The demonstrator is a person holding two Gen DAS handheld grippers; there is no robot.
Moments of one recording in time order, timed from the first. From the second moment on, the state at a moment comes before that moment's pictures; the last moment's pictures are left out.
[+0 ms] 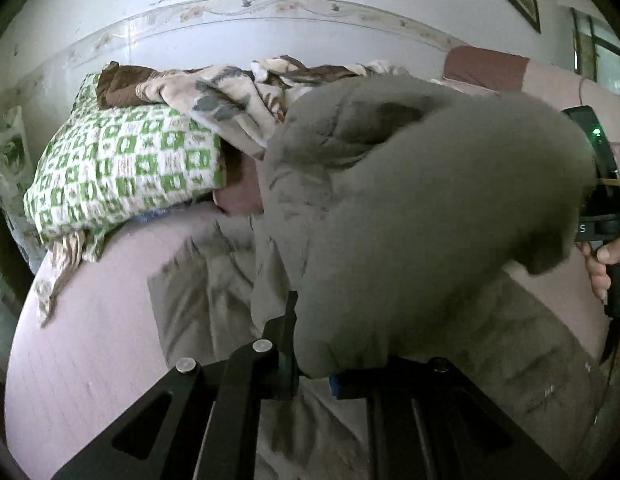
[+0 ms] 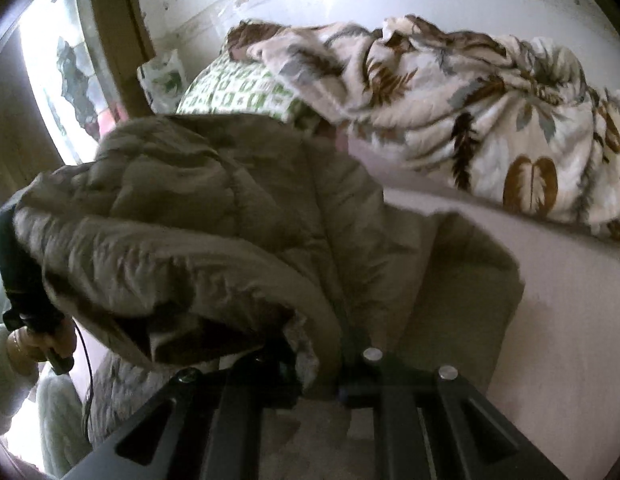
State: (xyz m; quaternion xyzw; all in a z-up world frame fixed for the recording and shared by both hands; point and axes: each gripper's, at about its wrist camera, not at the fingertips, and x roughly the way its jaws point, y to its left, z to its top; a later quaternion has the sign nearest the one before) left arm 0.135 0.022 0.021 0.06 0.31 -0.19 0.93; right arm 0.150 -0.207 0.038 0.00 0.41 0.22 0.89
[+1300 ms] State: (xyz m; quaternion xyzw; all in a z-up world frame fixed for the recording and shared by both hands) left arm 0.133 -0.008 -0.070 -0.02 0.43 -0.19 0.88; right arm 0.084 -0.205 -0.024 -0.15 0.42 0.18 0.88
